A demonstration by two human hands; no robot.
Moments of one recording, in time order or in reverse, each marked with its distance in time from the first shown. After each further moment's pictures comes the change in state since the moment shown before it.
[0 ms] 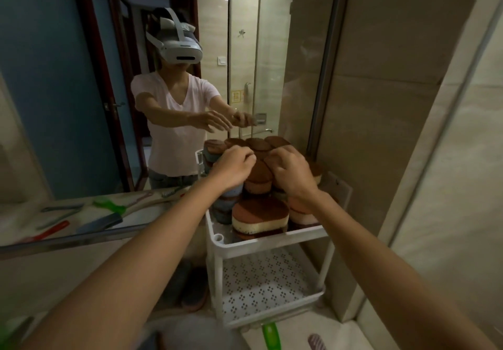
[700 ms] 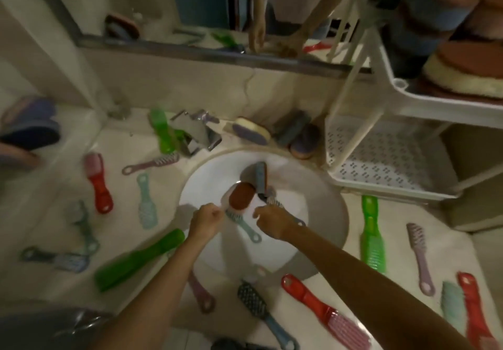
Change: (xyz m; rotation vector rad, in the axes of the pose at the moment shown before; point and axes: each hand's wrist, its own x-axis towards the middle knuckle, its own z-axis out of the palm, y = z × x) left_hand -0.420 -0.214 0.087 -0.086 -0.199 -1.229; right_hand -0.298 -0.069 0.277 -0.054 -1.269 -0.126
